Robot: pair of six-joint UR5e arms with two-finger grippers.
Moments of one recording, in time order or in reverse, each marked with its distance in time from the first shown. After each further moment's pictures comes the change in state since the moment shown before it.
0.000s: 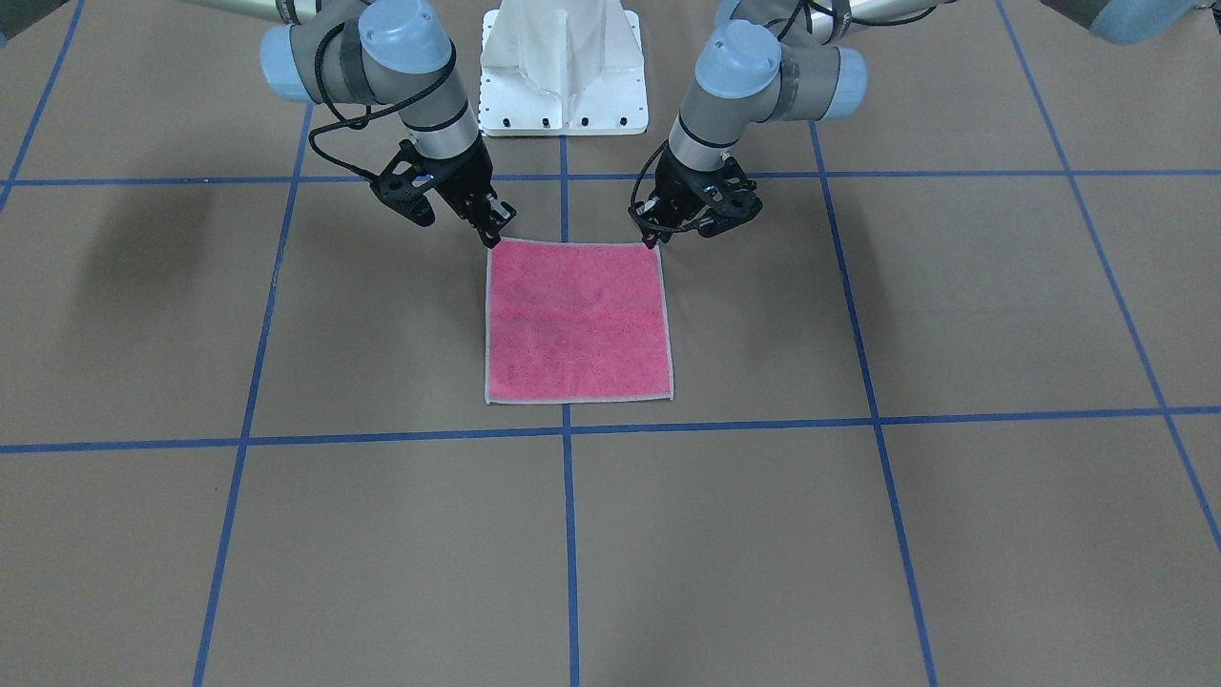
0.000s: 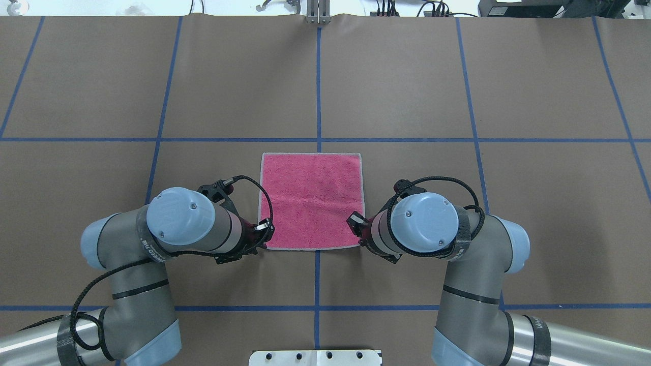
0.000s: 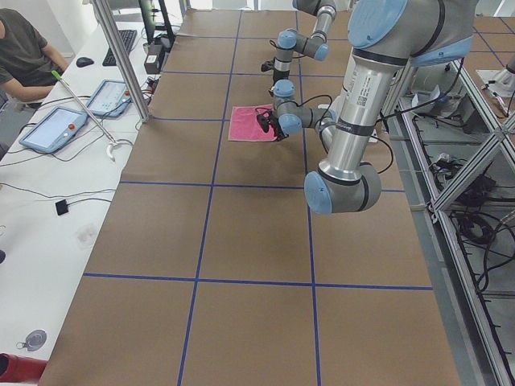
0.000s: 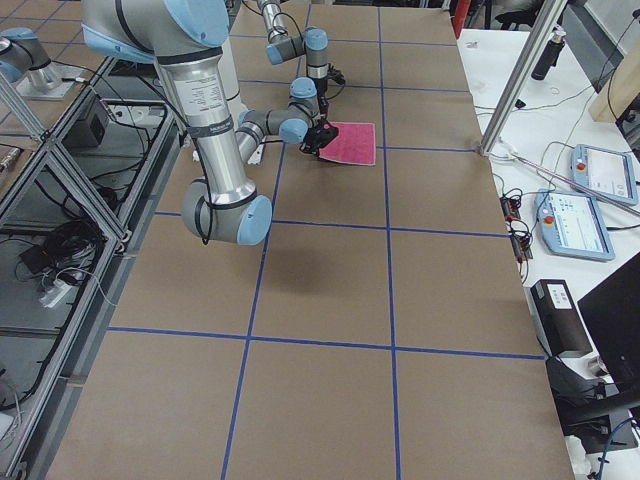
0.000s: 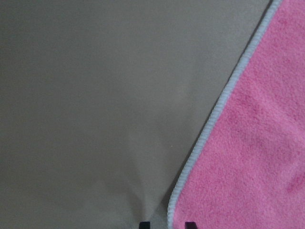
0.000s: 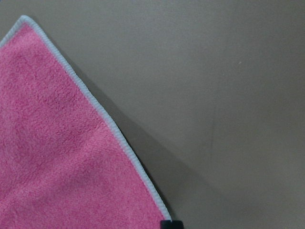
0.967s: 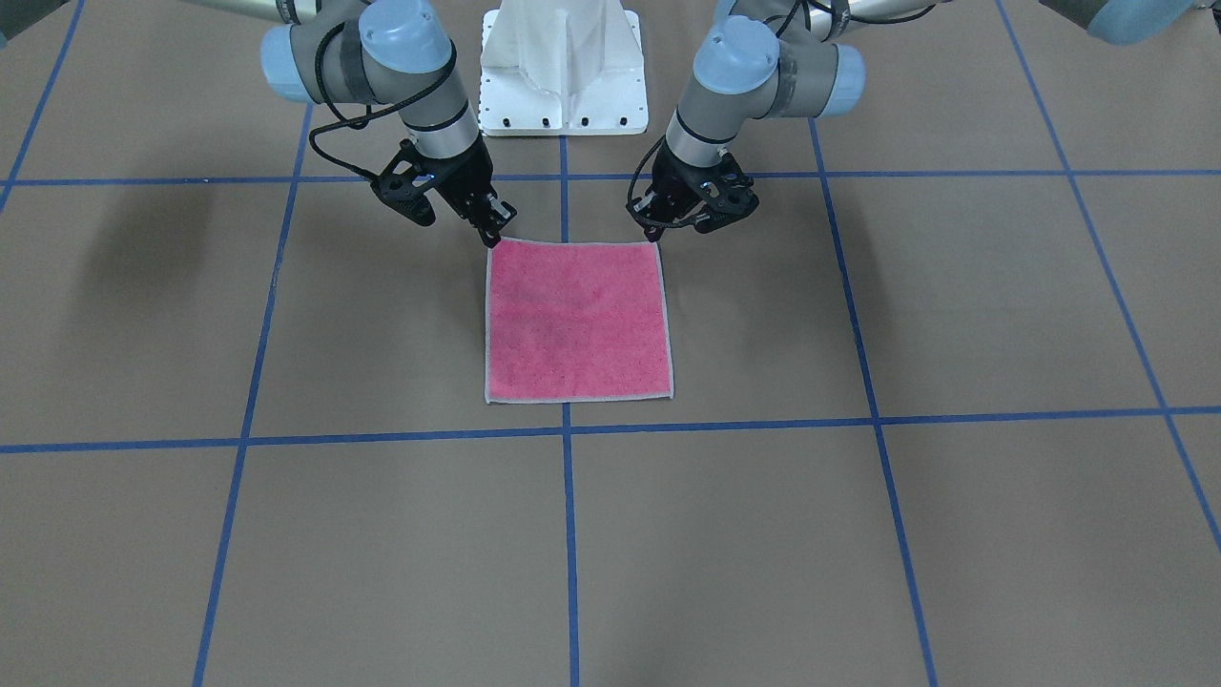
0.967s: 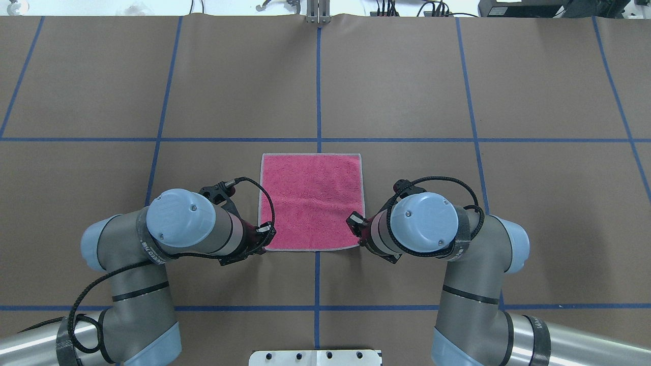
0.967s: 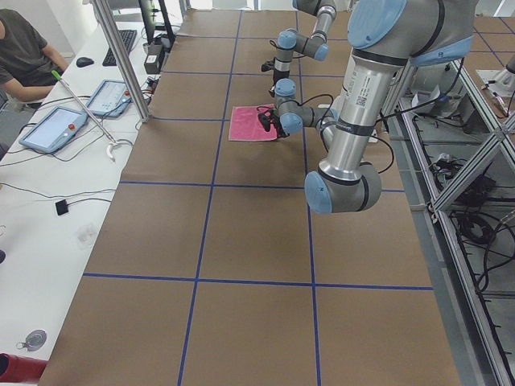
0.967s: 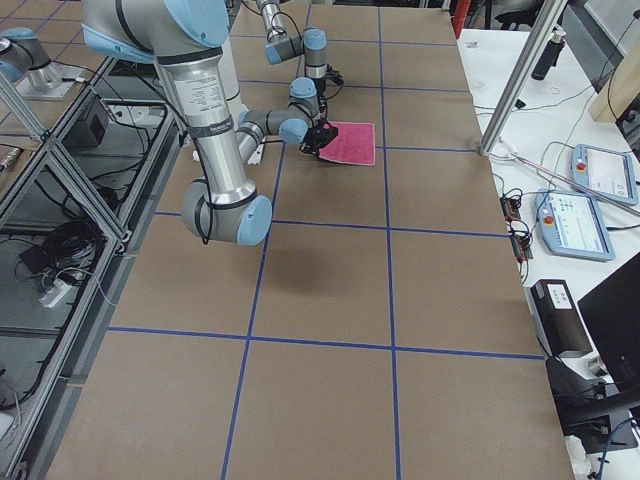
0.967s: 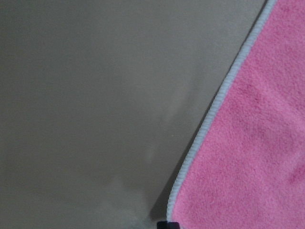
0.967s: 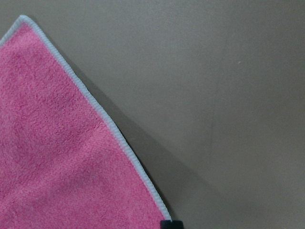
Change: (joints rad) left arm 0.005 -0.002 -0.017 -0.002 -0.006 0.000; right arm 0.000 0.004 0.001 0.000 0.002 -0.001
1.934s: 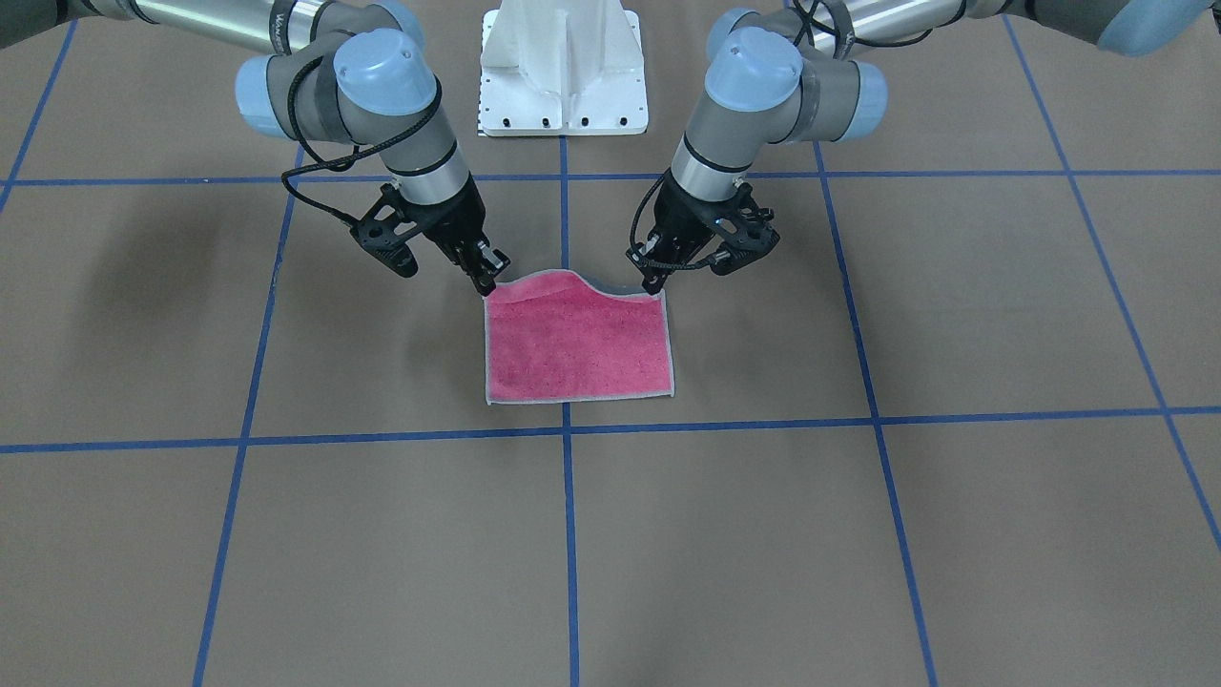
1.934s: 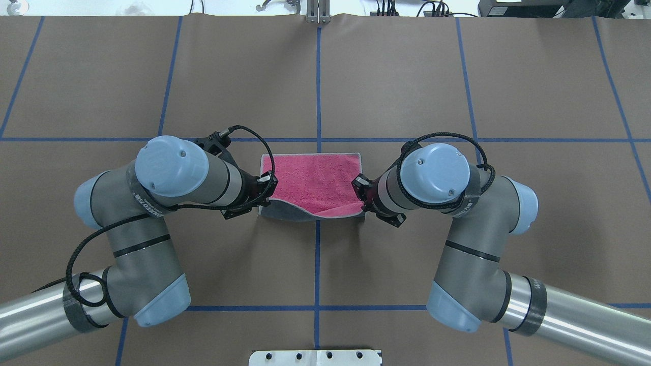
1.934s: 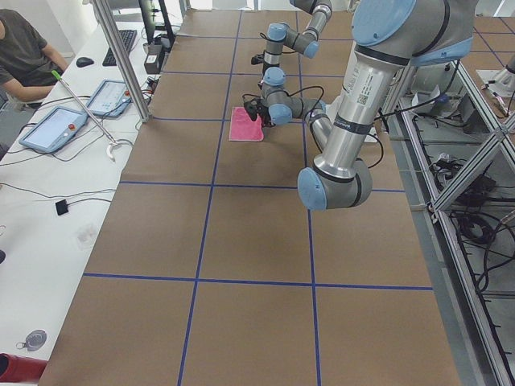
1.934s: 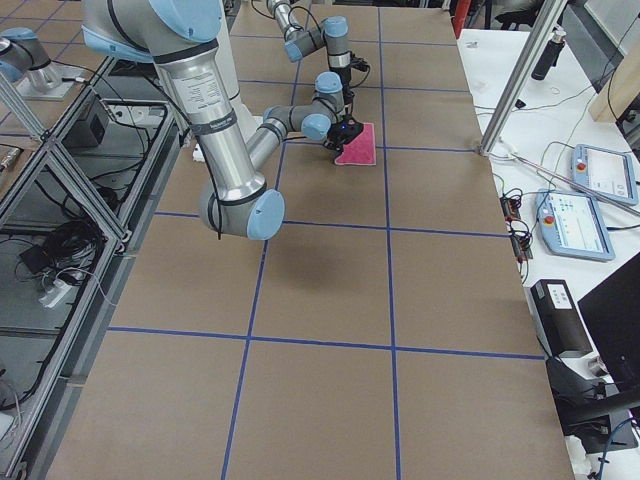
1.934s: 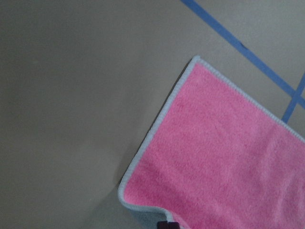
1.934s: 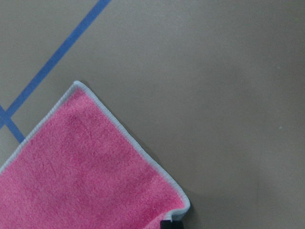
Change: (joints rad) left arm -0.162 -0.121 0.094 -0.001 -0.001 0.002; right arm 0.159 0.102 -0.118 0.010 0.086 -0.046
